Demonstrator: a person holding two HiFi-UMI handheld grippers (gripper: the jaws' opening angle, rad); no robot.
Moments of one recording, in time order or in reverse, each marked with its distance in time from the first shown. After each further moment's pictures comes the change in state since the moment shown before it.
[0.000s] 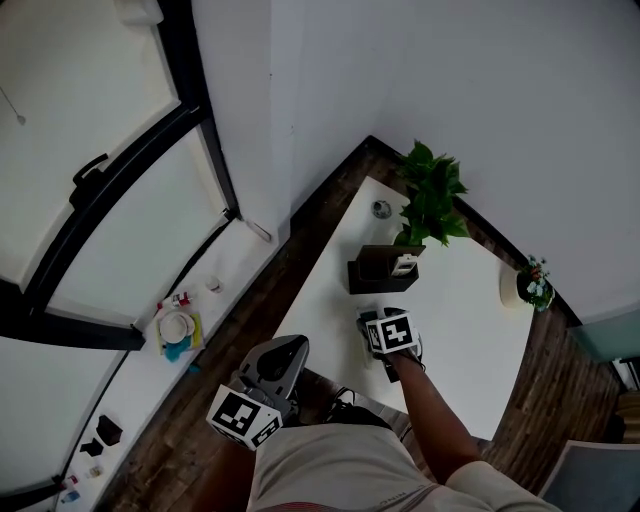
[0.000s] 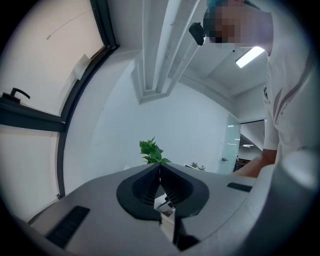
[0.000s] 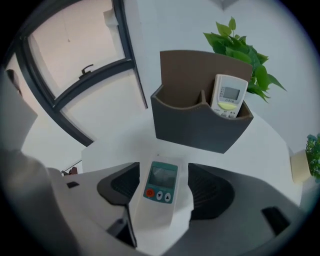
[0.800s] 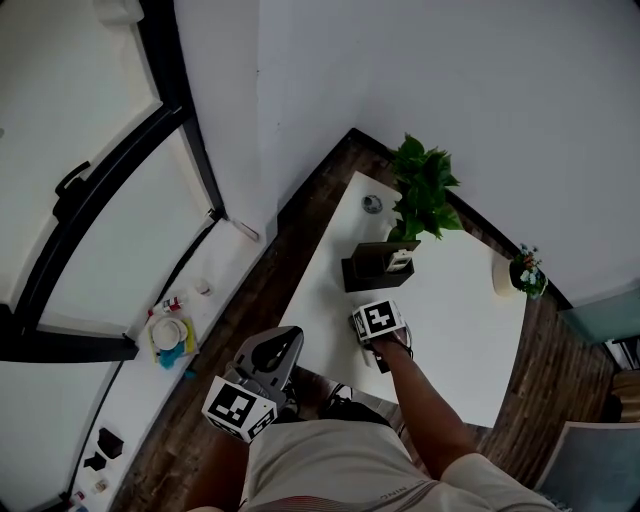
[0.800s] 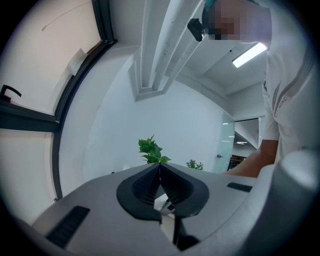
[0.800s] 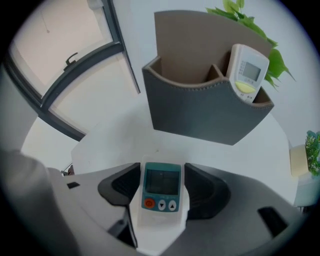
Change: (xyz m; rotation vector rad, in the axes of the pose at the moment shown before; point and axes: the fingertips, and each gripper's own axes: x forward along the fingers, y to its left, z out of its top) left arm 0.009 0.026 0.001 0.024 0.030 -0.064; right arm 0.028 0.003 -0.008 0.048 0.159 -0.052
